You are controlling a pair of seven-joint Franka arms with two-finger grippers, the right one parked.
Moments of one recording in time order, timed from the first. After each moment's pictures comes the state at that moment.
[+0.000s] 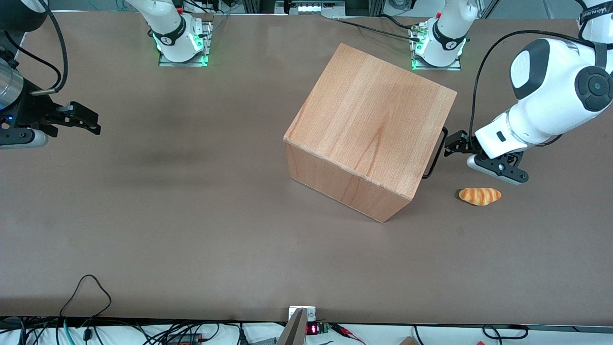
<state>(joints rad) -0.07 0.12 -0.06 -1.88 -0.16 1.98 0.28</state>
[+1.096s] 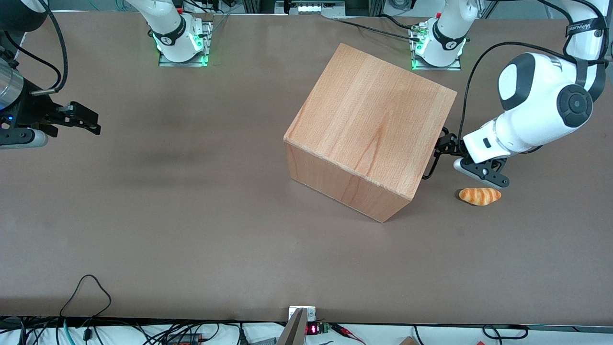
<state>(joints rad) -0.08 0.17 -0.06 -1.91 -0.21 2.03 0.32</state>
